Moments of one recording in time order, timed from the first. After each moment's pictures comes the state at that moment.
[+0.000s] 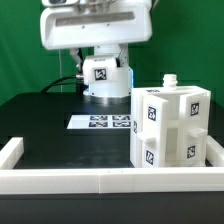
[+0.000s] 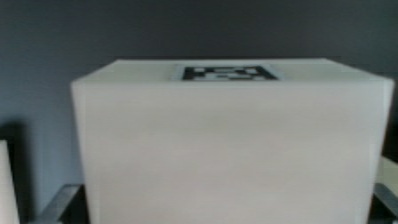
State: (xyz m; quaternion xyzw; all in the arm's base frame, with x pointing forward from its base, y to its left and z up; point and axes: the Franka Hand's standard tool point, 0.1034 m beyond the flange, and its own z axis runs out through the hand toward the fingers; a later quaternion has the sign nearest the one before) arm 0.475 -0.038 0.163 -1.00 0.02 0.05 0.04
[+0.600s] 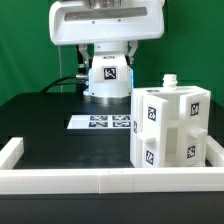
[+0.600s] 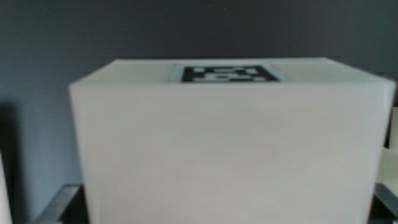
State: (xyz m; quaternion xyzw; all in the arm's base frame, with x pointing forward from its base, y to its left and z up) arm 0.484 -0.030 0.163 -1.00 0.01 0.05 0.03
